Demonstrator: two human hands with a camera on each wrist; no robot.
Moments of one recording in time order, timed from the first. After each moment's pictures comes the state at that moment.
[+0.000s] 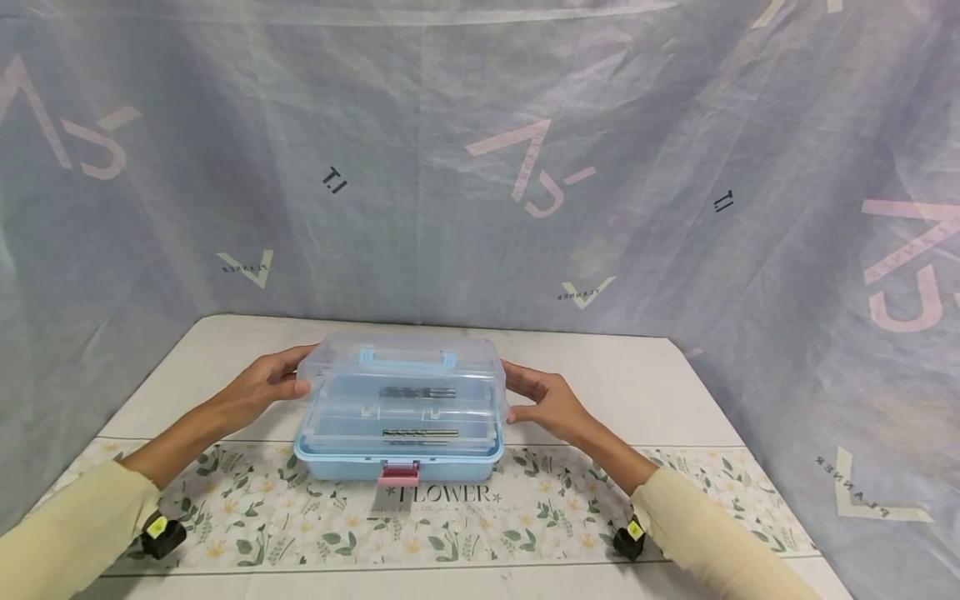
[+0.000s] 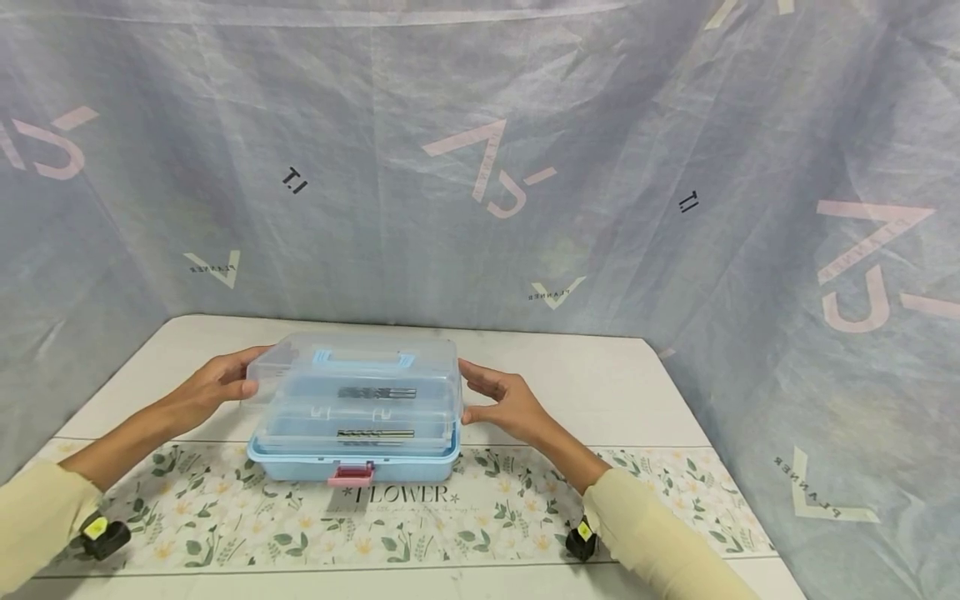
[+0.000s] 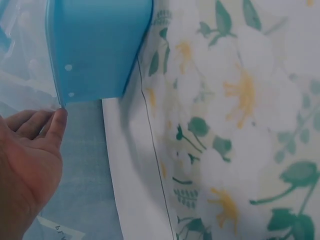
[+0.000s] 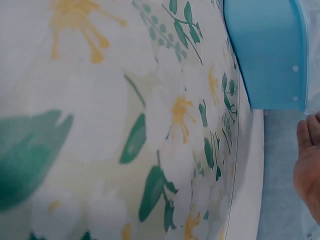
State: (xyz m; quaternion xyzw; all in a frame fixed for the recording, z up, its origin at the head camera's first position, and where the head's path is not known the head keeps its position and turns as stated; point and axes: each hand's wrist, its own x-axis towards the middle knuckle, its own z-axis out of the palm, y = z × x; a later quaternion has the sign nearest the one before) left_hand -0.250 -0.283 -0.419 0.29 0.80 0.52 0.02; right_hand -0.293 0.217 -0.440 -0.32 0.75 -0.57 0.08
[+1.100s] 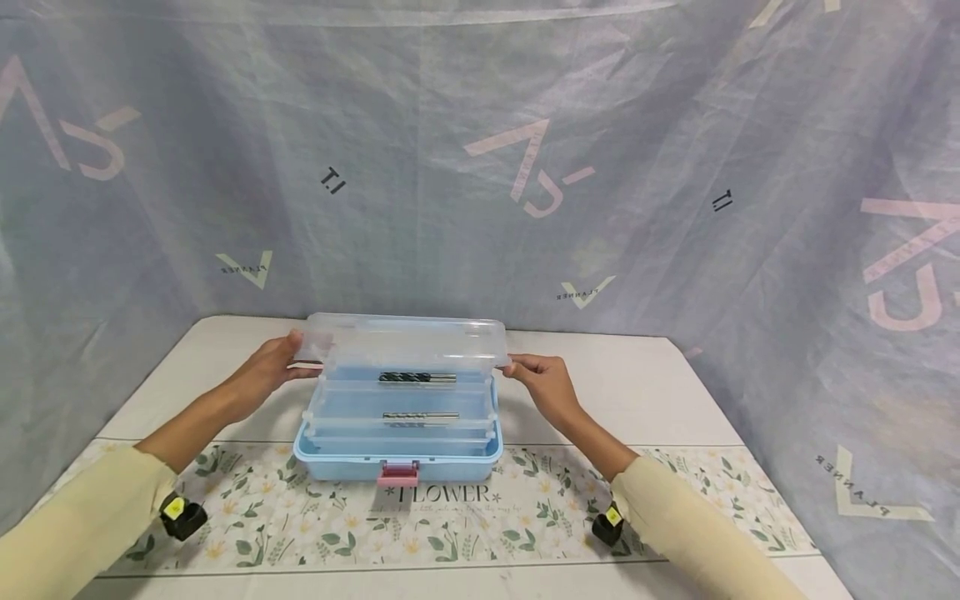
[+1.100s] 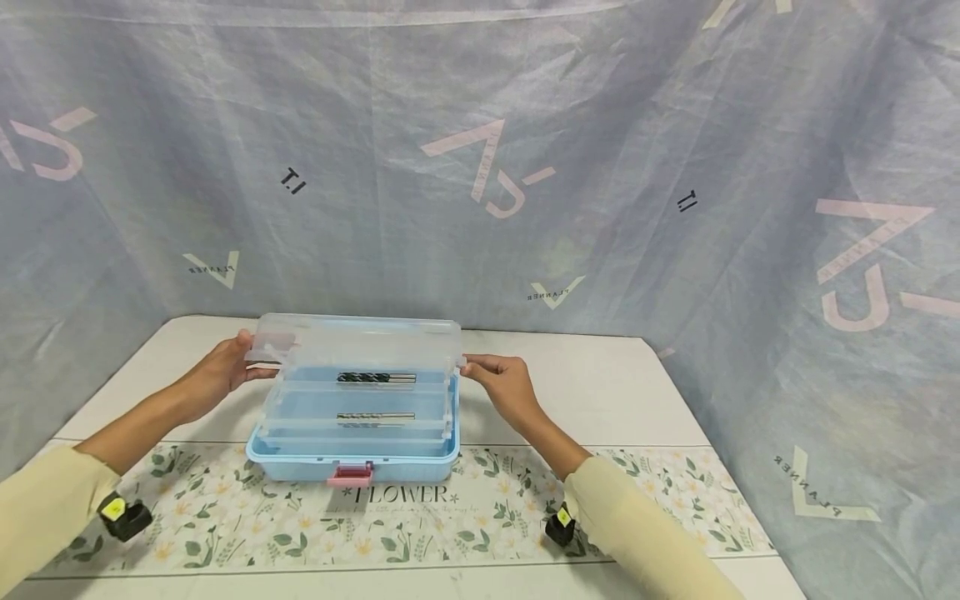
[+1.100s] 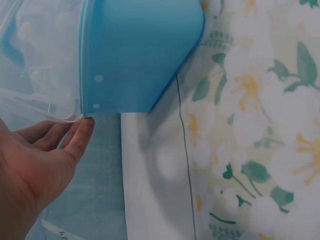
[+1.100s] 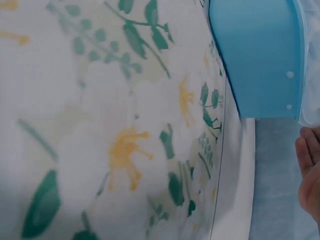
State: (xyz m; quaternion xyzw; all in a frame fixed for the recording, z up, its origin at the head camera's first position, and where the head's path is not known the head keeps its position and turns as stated) left_hand -0.261 -0.271 -0.402 0.18 0.81 0.55 0.05; right_hand -0.304 0.194 -0.428 -0.18 0.81 -0.56 -0.05
